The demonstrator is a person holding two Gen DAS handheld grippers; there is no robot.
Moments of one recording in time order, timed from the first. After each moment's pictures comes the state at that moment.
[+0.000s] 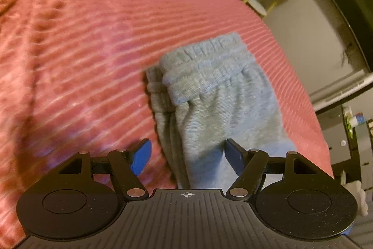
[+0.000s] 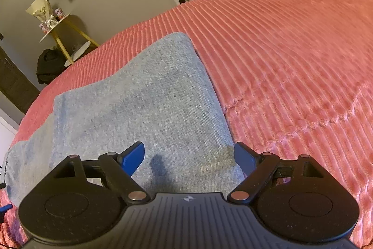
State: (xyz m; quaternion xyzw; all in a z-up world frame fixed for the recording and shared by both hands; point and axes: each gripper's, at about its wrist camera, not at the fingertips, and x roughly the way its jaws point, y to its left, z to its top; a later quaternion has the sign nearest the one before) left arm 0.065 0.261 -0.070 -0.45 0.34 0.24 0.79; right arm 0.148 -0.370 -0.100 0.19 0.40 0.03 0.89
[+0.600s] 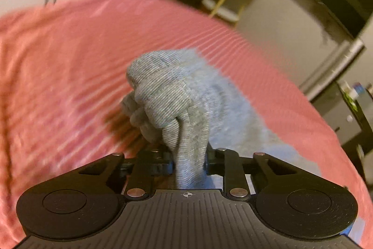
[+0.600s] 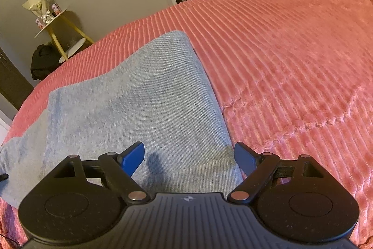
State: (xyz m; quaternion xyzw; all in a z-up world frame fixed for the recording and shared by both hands) left arm 0.103 0.233 -0.043 -0.31 0.30 0.22 0.88; right arm 0.149 -0.366 -0.101 0.18 0.41 0.02 0.90
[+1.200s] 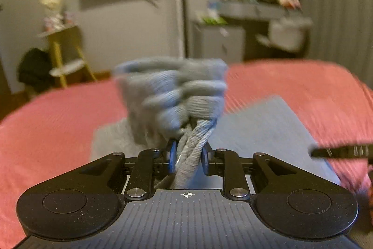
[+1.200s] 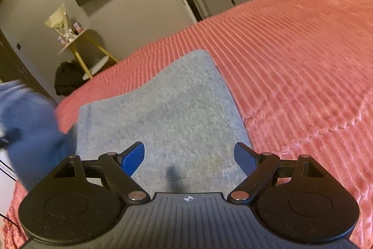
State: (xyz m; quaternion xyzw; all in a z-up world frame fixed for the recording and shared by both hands) left arm 0.136 -0.072 0.008 0.05 0.29 -0.08 0.95; right arm 0.126 -0.370 -0.085 0.22 0.35 0.07 0.91
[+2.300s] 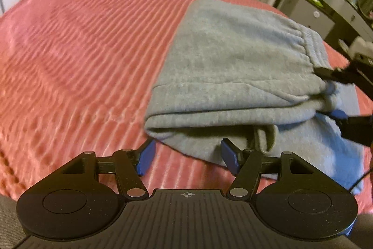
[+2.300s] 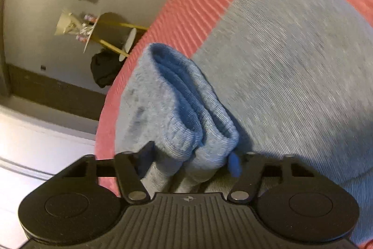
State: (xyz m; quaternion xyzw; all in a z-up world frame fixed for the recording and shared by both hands) left arm 0.074 0.024 -0.086 -0.19 0.43 0.12 0.88; right arm 0.230 -0.272 -0.109 0.37 0.45 0.18 0.79
